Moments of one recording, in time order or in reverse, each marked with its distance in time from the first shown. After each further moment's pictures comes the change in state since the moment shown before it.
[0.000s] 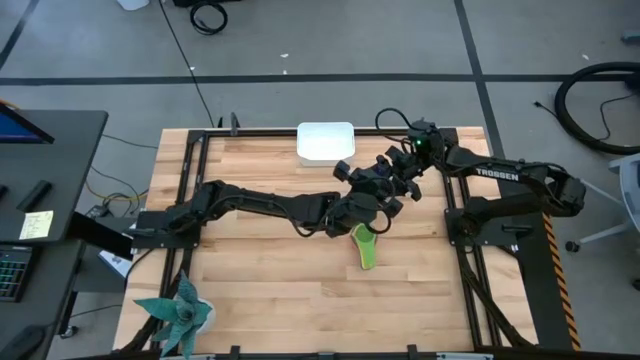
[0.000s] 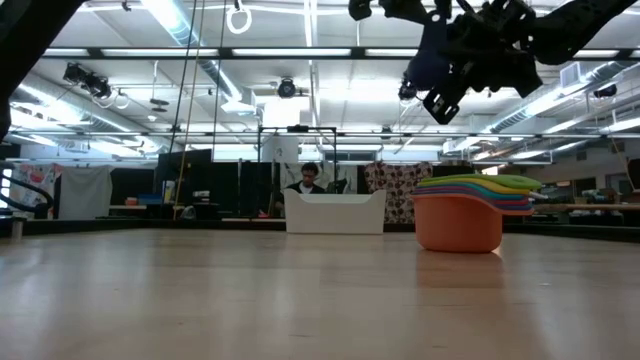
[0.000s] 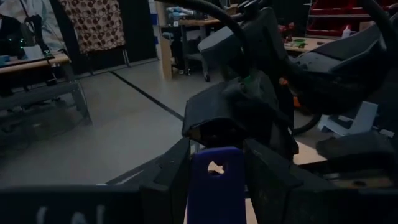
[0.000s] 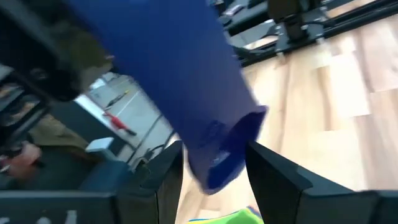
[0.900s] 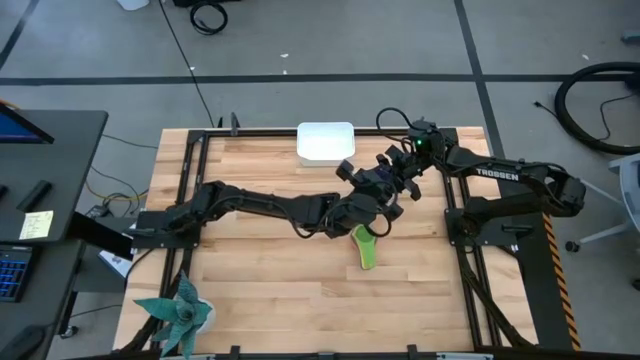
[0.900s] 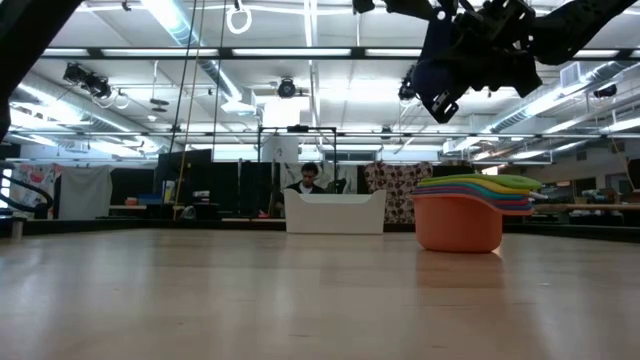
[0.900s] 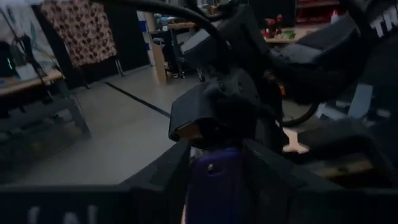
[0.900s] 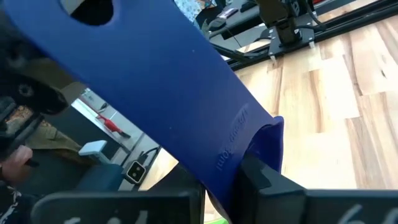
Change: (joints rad) left arm -0.013 0.001 -0.001 0.011 0.043 0.102; right arm 0.000 0.000 0.000 0.017 0.020 0.008
